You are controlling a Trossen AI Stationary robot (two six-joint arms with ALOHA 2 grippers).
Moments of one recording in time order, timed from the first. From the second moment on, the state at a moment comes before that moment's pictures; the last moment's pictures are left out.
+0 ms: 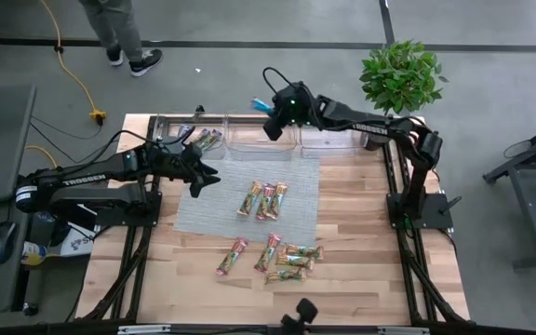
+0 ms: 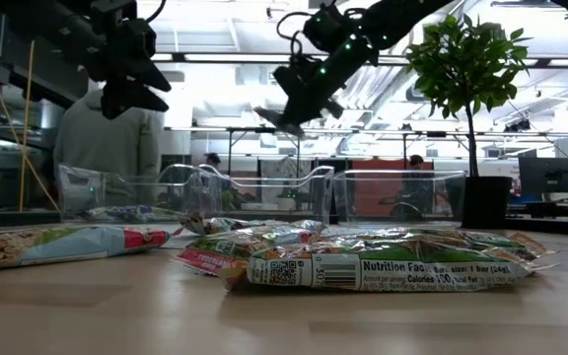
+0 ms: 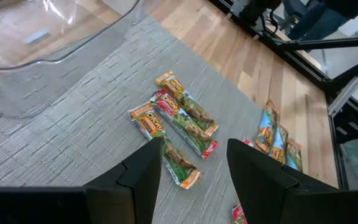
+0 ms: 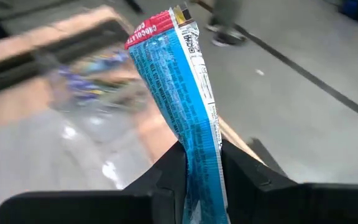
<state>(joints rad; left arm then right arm) 0.33 0.74 0.58 -0.36 0.20 -0.42 -0.49 1.85 1.52 -0.23 0.08 0.12</state>
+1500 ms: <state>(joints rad) 0.33 0.74 0.58 -0.37 0.20 -0.45 -0.49 1.85 1.26 0.16 -0.42 0.06</state>
